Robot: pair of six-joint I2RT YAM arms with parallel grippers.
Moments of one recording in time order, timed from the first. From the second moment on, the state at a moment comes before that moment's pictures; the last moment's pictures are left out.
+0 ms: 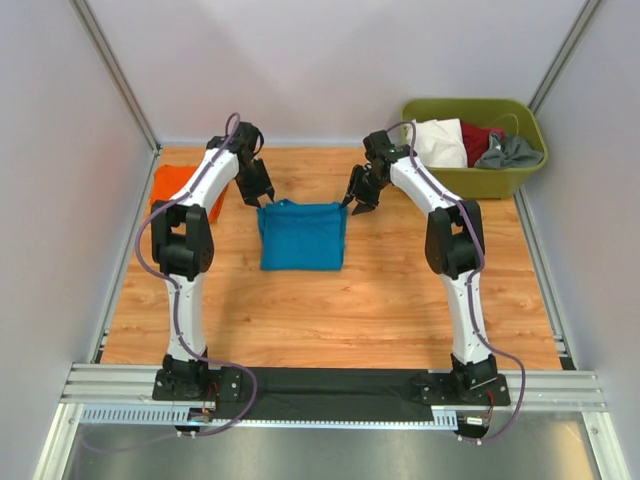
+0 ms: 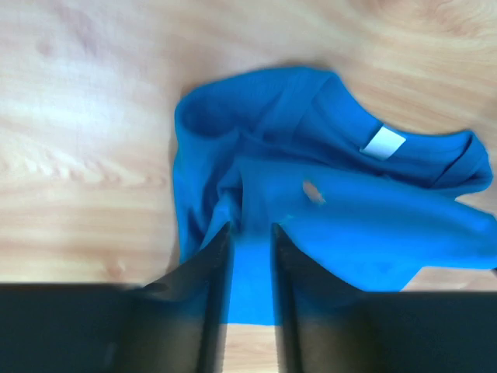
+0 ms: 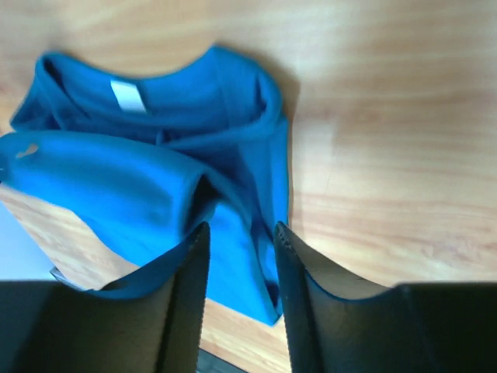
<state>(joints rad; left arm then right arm) -0.22 2.17 1.96 -0.99 0.07 -0.60 0.35 2.33 2.08 -0.90 -0.32 0.67</state>
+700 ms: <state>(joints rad) -0.22 1.93 1.55 -0.39 0.45 -0.66 0.40 2.08 1.76 -0.39 -0.48 0.76</state>
